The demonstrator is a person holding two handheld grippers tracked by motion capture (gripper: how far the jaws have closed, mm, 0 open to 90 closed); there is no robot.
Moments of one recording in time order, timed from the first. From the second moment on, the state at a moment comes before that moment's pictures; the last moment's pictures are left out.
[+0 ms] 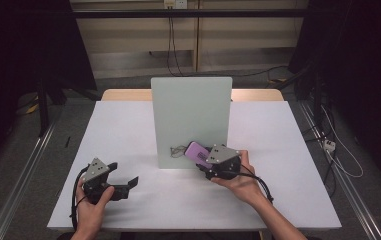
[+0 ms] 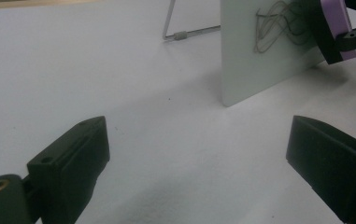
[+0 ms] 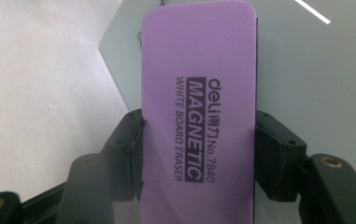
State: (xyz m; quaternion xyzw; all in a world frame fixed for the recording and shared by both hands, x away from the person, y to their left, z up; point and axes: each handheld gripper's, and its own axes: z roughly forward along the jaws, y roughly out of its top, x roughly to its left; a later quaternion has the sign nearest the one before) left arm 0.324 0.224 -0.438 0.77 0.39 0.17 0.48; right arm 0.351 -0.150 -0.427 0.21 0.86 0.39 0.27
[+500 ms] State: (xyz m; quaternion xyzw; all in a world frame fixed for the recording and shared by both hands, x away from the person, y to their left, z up) left arm 0.324 0.224 -0.437 0.77 0.39 0.17 0.48; right arm 0.358 -0.126 -0.425 0.19 0.87 0.39 0.25
